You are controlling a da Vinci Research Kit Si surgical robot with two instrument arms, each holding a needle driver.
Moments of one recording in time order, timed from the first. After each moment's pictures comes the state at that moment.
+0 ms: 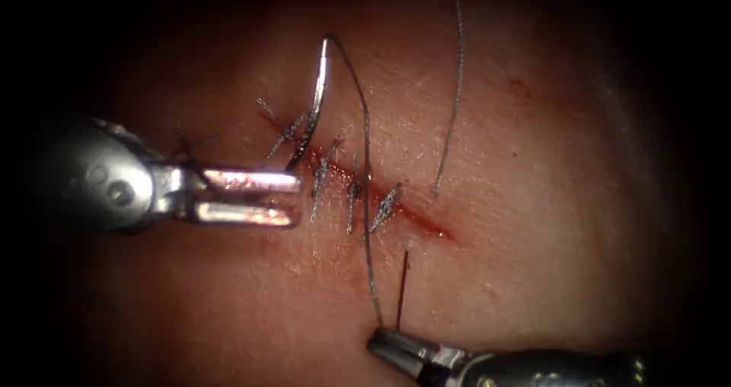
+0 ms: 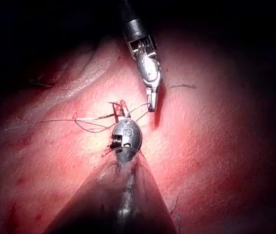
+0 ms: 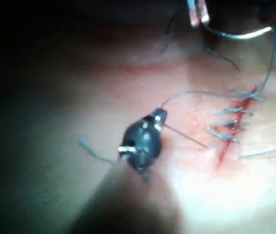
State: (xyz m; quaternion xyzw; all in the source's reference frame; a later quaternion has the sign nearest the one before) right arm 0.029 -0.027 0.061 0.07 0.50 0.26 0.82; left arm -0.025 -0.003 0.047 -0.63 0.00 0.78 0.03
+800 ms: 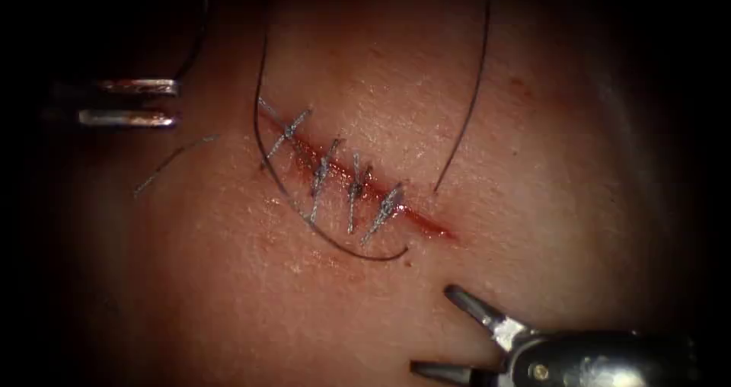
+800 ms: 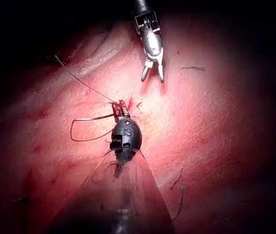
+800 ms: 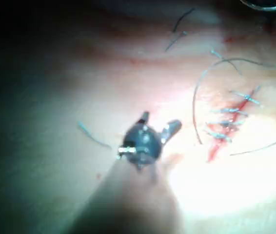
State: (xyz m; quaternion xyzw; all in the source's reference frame) right arm 0.024 -0.024 0.064 -0.03 0.47 0.24 0.85; left arm -0.018 0.001 0.047 -0.59 0.03 0.80 0.08
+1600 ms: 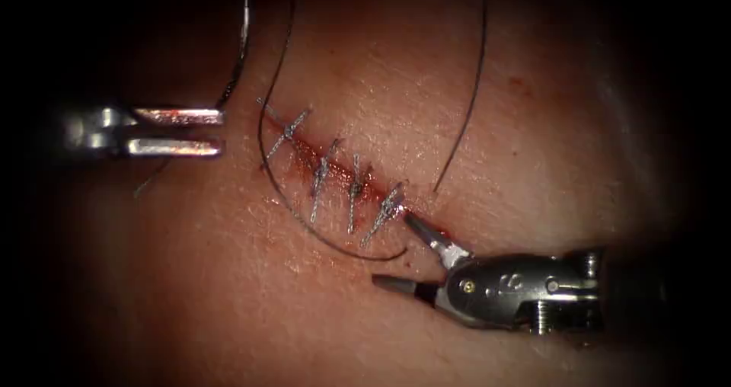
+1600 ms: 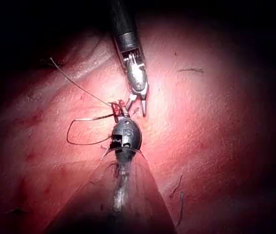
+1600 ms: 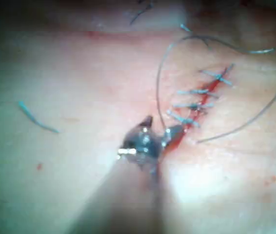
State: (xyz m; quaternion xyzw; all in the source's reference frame) right arm 0.028 -0.022 0.074 -0.04 0.46 0.23 0.86; left arm -0.021 -0.001 0.049 -0.60 0.02 0.79 0.07
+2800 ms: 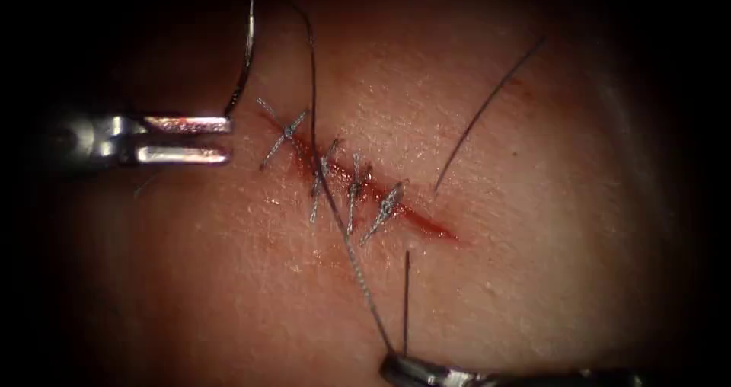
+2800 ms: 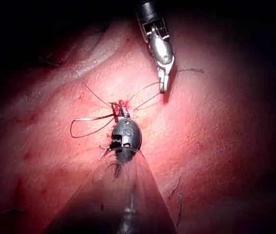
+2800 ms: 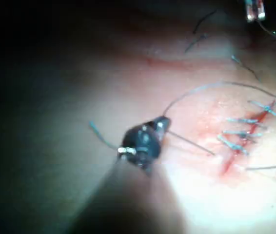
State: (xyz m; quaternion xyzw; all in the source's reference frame) right arm 0.028 -0.029 0.063 0.02 0.50 0.18 0.85; left arm -0.021 -0.001 0.050 -0.60 0.02 0.79 0.08
